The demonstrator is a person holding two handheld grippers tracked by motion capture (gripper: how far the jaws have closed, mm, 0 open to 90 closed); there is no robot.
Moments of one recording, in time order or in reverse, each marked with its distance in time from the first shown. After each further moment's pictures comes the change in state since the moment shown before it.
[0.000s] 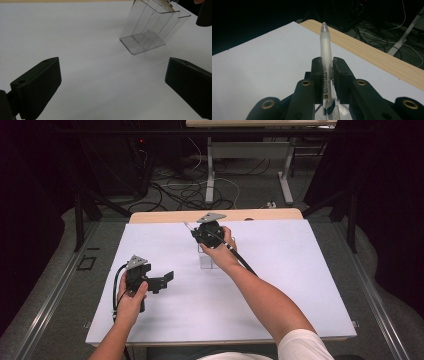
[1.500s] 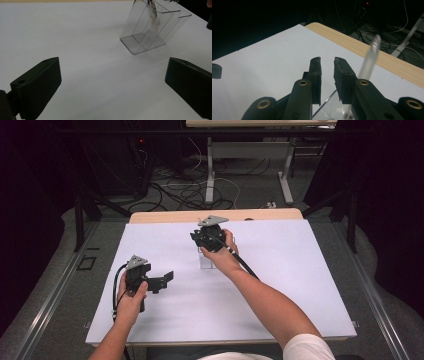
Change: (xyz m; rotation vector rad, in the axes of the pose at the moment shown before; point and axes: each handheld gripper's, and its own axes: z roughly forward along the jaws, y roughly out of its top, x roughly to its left) left arm 0.000 0.000 0.001 -0.004 0.005 -0.001; right arm 0.009 -0.004 -0.015 -0.023 0.017 -0.001
